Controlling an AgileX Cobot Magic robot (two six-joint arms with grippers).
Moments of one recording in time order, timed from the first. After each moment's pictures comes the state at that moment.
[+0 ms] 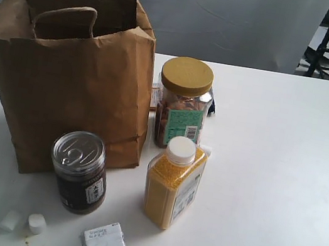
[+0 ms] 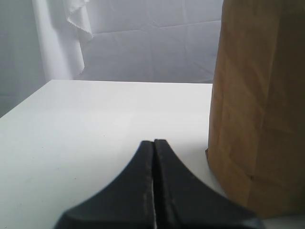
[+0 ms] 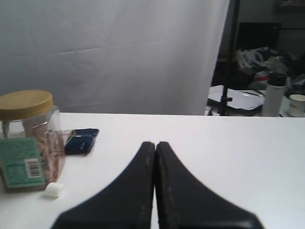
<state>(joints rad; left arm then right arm) 0.09 0.00 0.00 0.06 0.26 -0.04 0.35 0.12 -0.04 -0.09 0.07 0.11</state>
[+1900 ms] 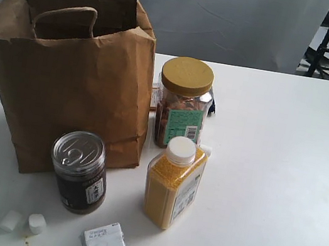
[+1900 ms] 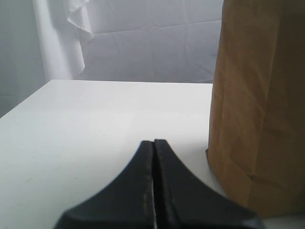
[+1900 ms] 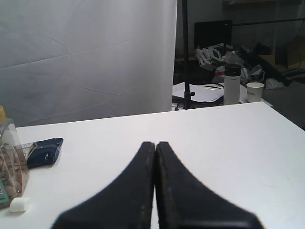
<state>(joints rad) 0.09 0.00 0.00 0.06 0.26 -0.04 0.18 0.01 0.00 0.06 0.14 0.02</state>
